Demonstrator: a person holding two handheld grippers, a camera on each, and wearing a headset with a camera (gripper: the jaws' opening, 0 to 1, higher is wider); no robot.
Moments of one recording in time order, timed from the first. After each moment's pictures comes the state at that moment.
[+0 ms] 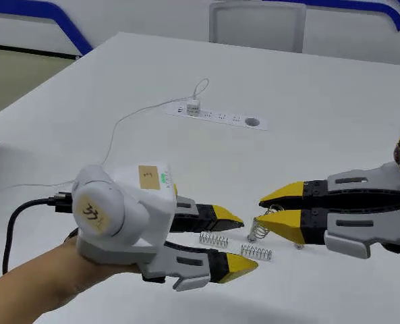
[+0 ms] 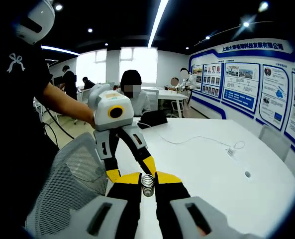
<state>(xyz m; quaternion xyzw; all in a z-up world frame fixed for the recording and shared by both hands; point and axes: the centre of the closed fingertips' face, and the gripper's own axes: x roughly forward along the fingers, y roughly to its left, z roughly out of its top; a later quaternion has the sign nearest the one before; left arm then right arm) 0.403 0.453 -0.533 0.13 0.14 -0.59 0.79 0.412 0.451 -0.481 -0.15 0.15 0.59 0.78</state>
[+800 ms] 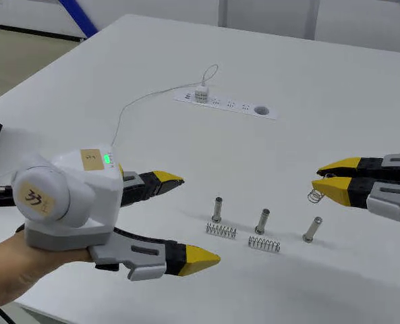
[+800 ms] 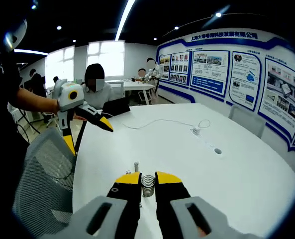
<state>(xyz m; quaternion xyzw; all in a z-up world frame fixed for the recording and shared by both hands) 0.432 0.520 -0.543 0.10 0.16 -0.50 0.84 0.484 0.379 -0.510 -0.13 0.19 0.46 0.86</state>
